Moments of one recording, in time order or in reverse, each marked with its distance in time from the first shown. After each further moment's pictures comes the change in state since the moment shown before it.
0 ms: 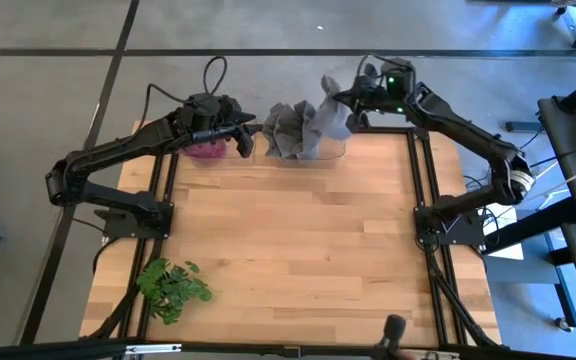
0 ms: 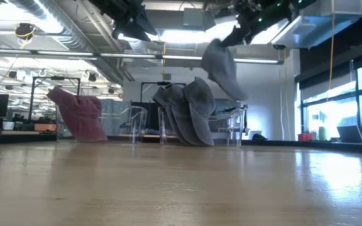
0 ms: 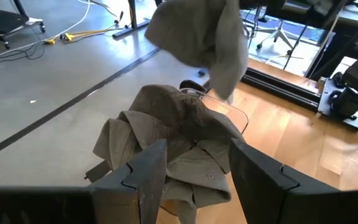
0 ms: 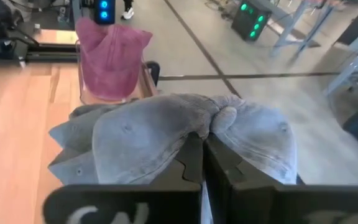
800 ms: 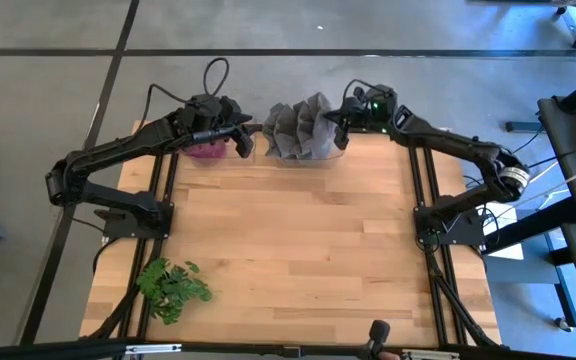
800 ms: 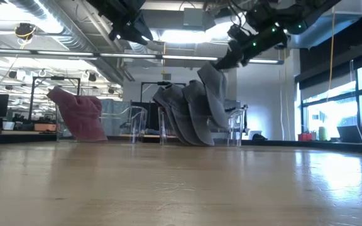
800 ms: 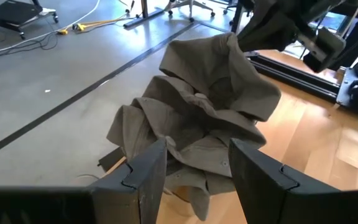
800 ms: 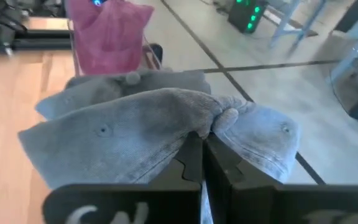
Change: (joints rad) left arm 0.000 0.000 0.000 -0.049 -0.045 0.000; right arm 0.062 0.034 -0.285 0.333 0.079 0.083
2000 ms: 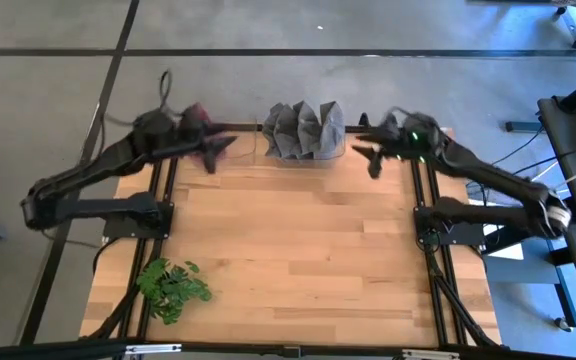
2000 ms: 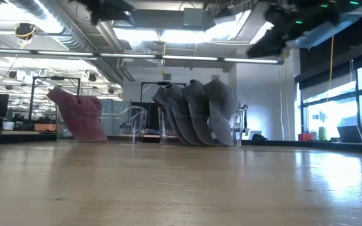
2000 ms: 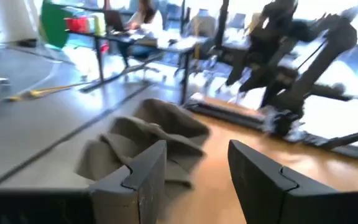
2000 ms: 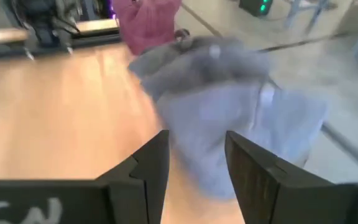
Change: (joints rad) left arm 0.002 -0.390 -0.256 0.150 0.187 0.054; right arm 0.082 -0.499 -0.256 -0.269 0.030 0.170
